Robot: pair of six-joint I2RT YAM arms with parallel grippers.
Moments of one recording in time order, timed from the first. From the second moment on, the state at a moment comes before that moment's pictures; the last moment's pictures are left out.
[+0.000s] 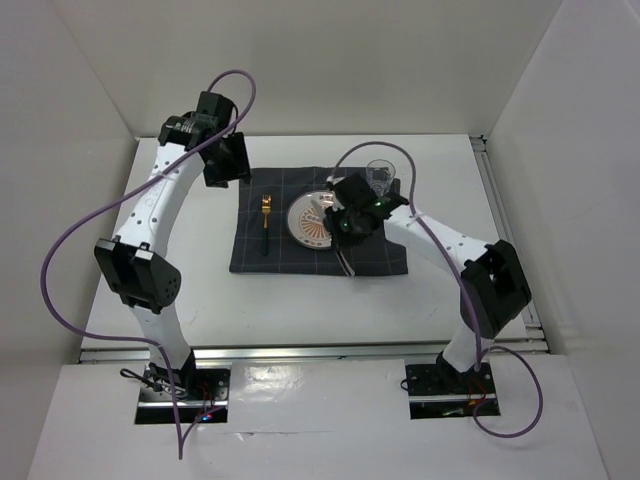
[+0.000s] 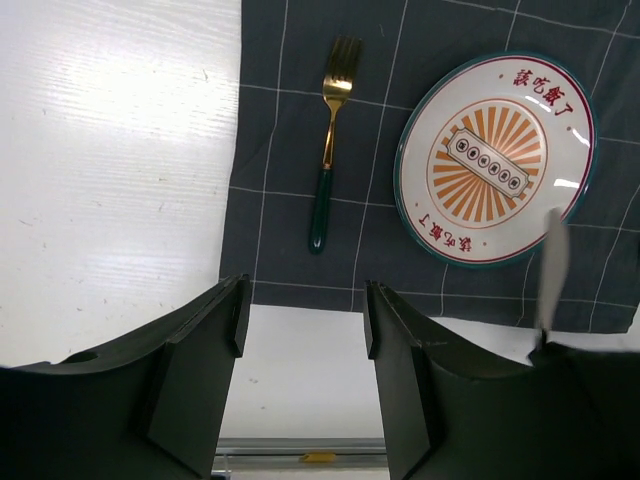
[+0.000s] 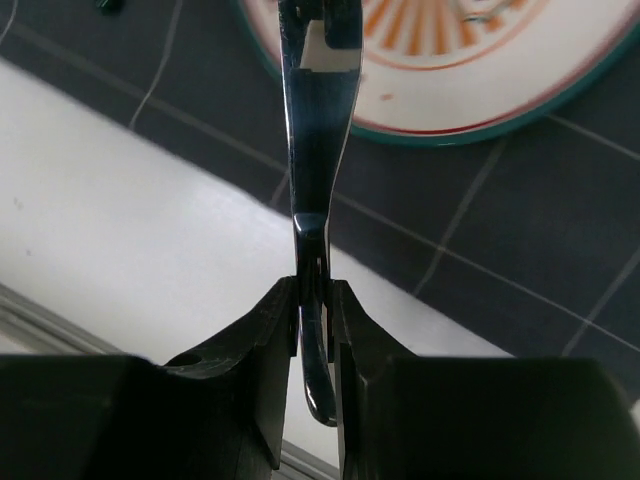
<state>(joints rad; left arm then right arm) -0.24 1.85 2.06 -1.21 -0.10 -0.45 0.67 1.66 1.30 -0.62 -0.04 0.28</state>
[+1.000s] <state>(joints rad) -0.19 1.87 2.10 -1.21 -0.07 -0.42 0.28 1.88 1.35 -0.63 -0.08 0.49</state>
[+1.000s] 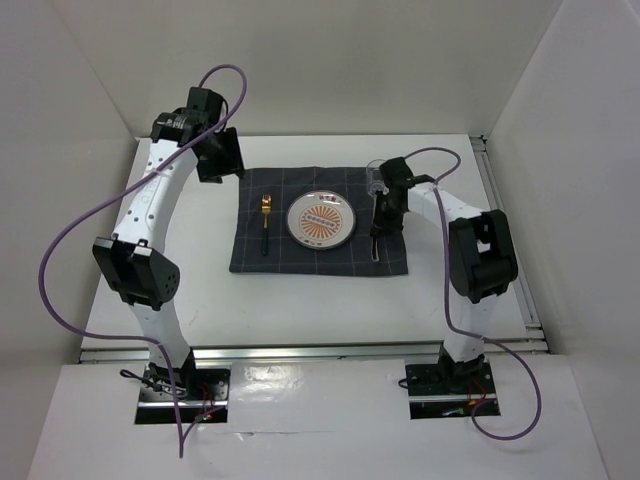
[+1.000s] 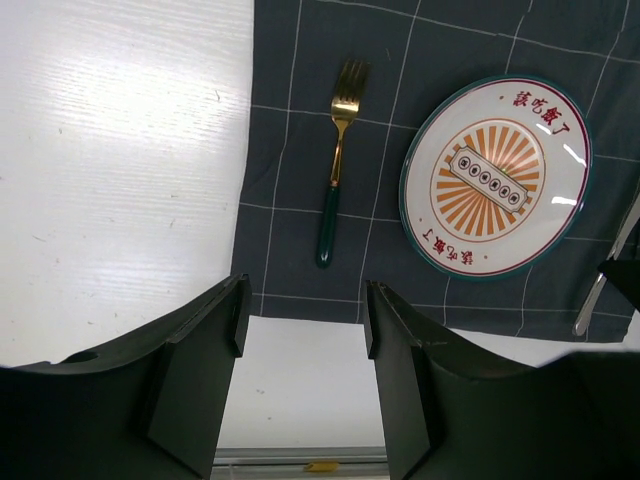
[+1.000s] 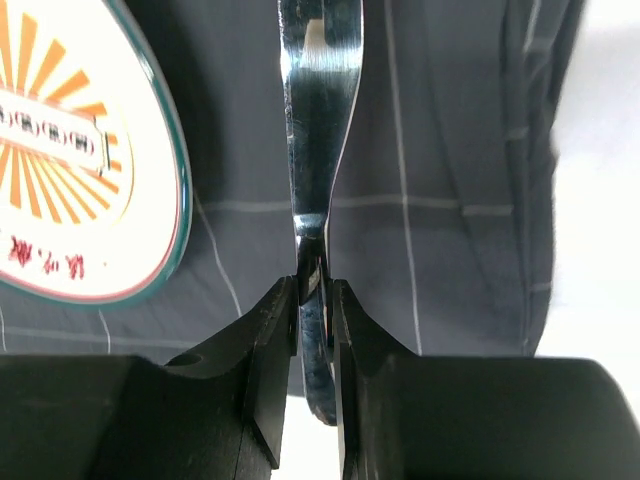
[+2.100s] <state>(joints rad) -0.17 1.76 1.95 -1.15 -0.06 -0.40 0.13 1.70 1.58 -0.82 0.13 0.44</state>
